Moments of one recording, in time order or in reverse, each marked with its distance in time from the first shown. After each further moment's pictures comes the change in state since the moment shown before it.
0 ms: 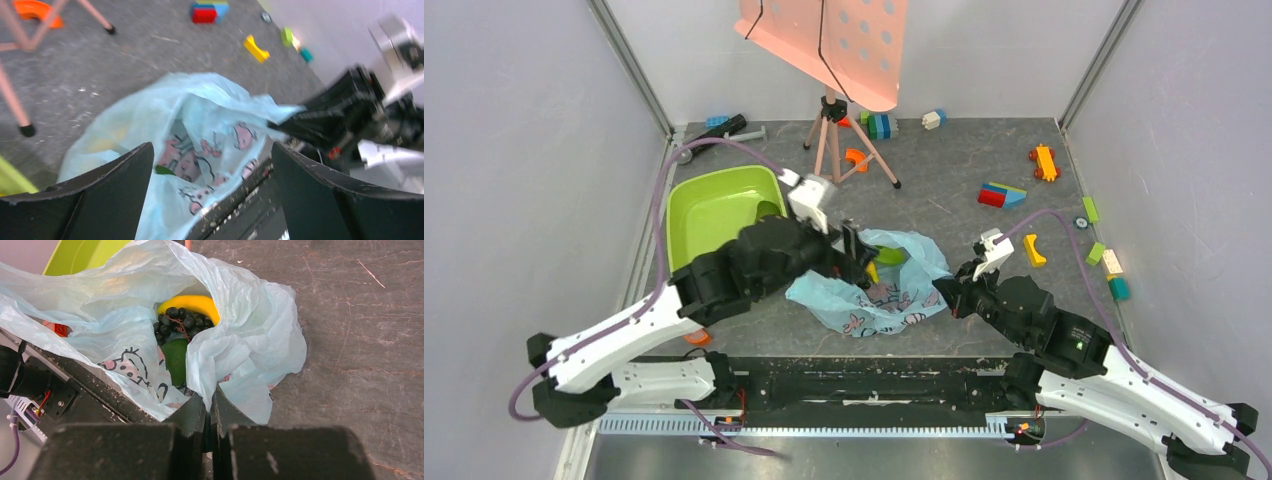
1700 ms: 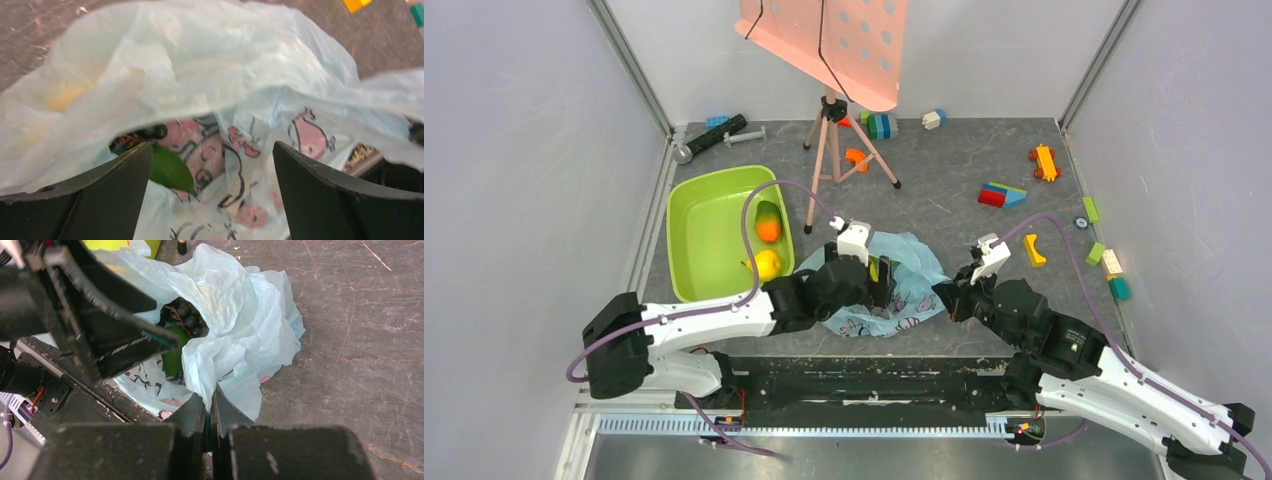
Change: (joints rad) left arm -0.150 0.289 -0.381 0.376 -0.173 -0.146; right arm 0.000 -0.017 -0.056 0.009 -0.001 0.027
